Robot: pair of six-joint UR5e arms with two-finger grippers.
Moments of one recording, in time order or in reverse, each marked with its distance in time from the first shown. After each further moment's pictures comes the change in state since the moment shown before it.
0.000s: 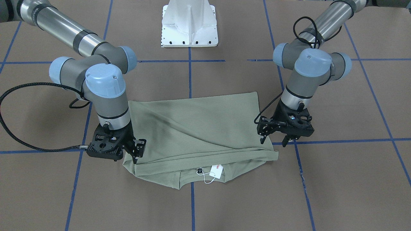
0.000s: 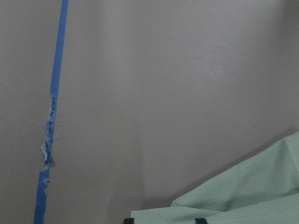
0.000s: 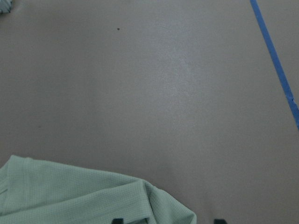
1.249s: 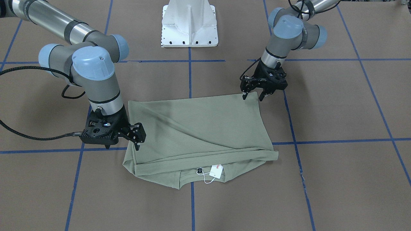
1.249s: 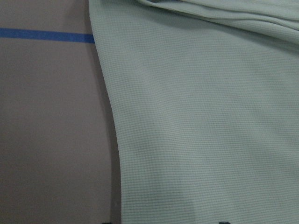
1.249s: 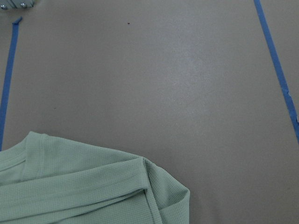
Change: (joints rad) left arm 0.302 0.222 -0.219 -0.017 0.128 -0.353; right arm -0.005 -0.058 0.102 -0.006 0.013 -0.019
